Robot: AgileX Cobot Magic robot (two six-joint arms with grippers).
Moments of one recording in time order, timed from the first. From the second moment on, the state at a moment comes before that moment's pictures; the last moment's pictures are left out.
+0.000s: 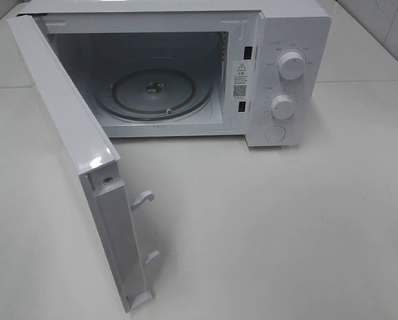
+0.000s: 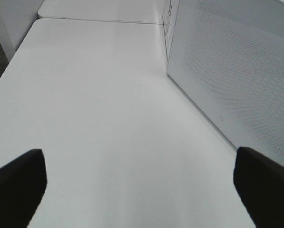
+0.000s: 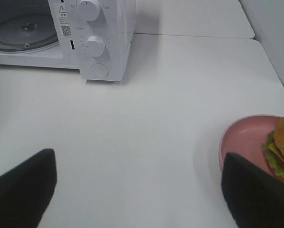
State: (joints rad) left arm 0.02 0.00 -0.52 -0.05 1.07 0.01; right arm 0.03 0.00 -0.50 0.01 0.97 -0.03
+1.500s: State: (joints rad) left arm 0.02 0.01 -0.54 -0.08 0.93 -0.03; right arm 0.03 0.00 -0.50 0.01 0.97 -0.03
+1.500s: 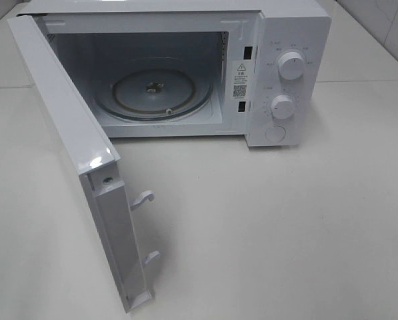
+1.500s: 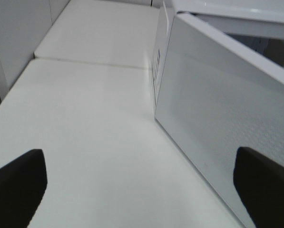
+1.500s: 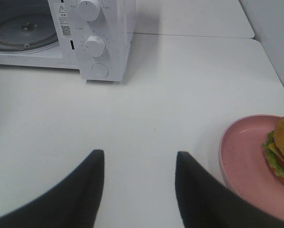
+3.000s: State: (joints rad) left arm 0.02 1.26 -0.32 0.35 -0.65 -0.14; right arm 0.03 0.00 -0.50 0.01 0.97 -0.03
